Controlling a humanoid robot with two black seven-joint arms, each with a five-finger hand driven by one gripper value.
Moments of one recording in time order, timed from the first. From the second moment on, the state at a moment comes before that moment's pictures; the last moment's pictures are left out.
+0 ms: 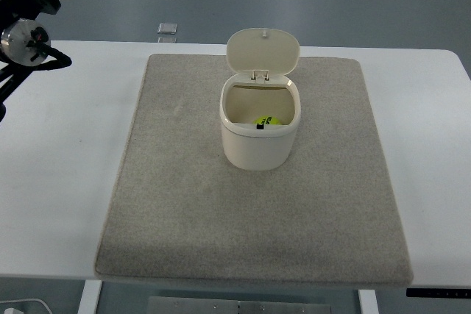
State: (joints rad) left arm -0.98 0.57 -0.69 -1.12 0.16 0.00 -0.29; right arm 0.01 0.00 -0.05 0.23 0.04 -0.08 0.14
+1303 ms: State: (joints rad) left arm -0.85 0.23 -0.77 -0.54 0.16 -0.27 -0.38; right arm 0.01 0.00 -0.05 0.23 0.04 -0.08 0.14
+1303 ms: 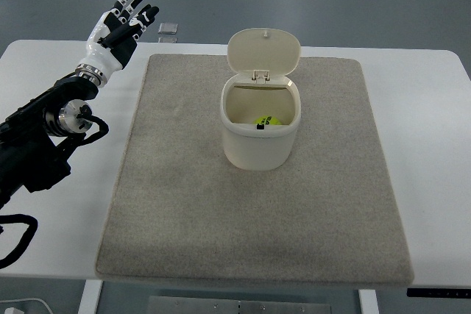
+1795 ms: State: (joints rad) left arm -0.85 0.23 -0.77 -0.54 0.16 -0.29 -0.38; right arm 0.01 0.00 -0.05 0.23 0.04 -0.08 0.14
